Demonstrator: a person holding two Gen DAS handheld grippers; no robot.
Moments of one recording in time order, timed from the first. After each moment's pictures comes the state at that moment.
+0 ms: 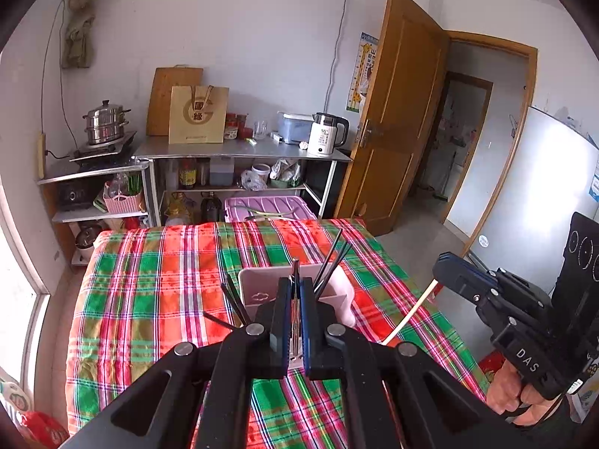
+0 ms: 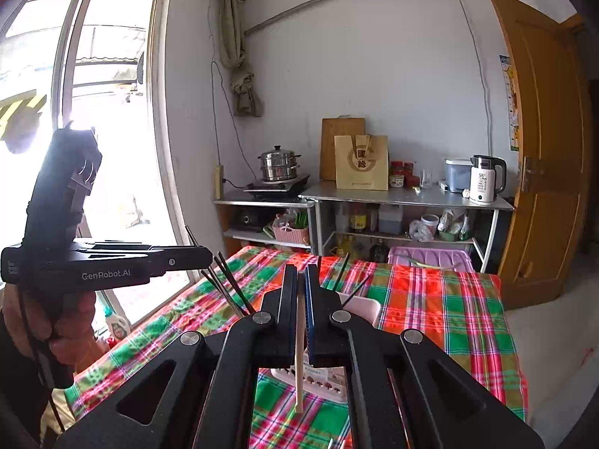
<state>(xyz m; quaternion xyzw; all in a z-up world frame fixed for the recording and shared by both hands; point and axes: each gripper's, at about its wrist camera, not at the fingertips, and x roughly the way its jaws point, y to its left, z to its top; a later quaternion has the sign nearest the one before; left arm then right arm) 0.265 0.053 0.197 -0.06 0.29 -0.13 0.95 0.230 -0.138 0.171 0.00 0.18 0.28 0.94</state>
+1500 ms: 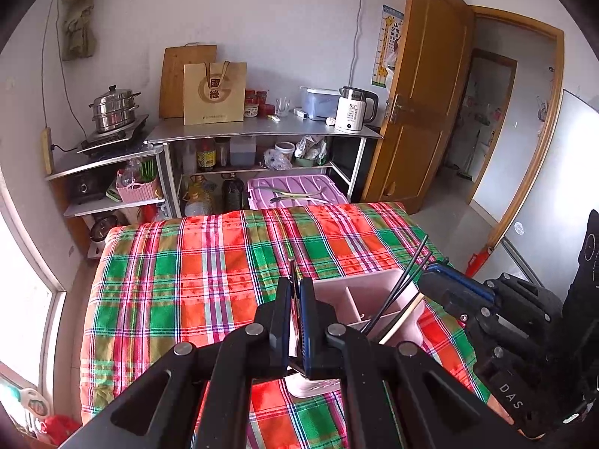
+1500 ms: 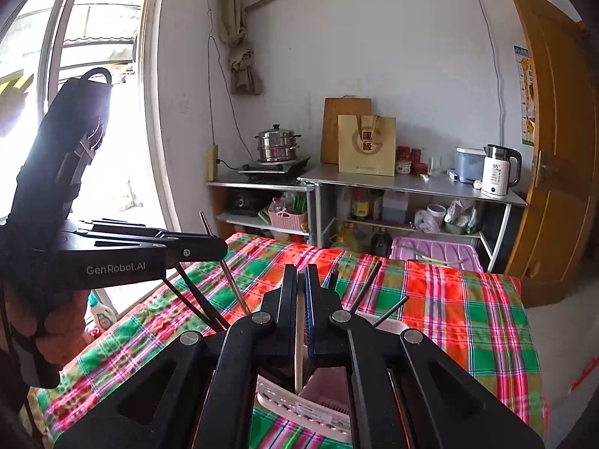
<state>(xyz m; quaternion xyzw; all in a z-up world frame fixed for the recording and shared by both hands) 0.351 0.074 0.160 -0.04 0.35 -0.09 0.93 0.296 -0.087 0.132 -0.03 0.22 0.27 0.94</state>
